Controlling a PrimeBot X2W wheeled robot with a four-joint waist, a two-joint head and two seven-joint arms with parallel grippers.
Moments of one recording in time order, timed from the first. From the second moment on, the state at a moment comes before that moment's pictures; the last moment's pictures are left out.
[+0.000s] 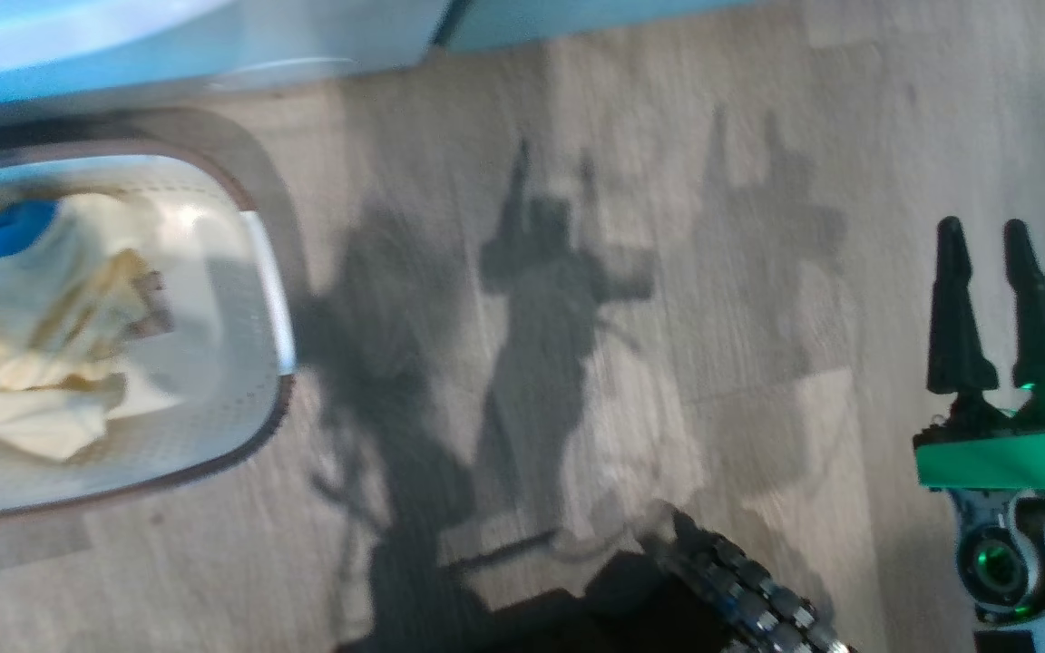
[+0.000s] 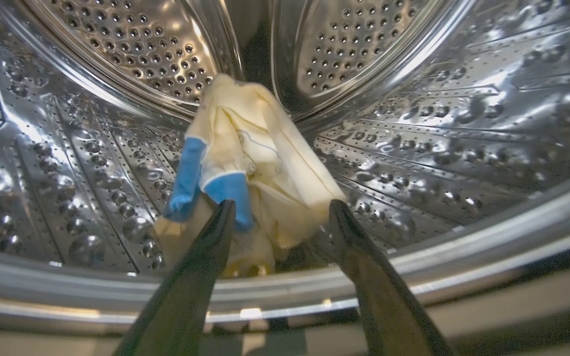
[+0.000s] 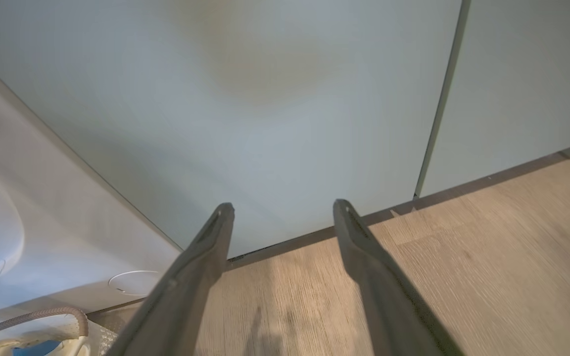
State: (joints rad) left arm -1.16 0.70 -0.25 0.55 -0.49 0.05 0.04; right arm -0.22 -0.03 0.07 -0.01 0.48 0.13 -0.26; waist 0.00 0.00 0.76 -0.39
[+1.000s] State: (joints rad) left arm -0.19 0.45 -0.27 -0.06 -0.51 0.32 -0.25; right arm -0.05 -0.03 -0.03 0.02 0.20 0.13 -0.26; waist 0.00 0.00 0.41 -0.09
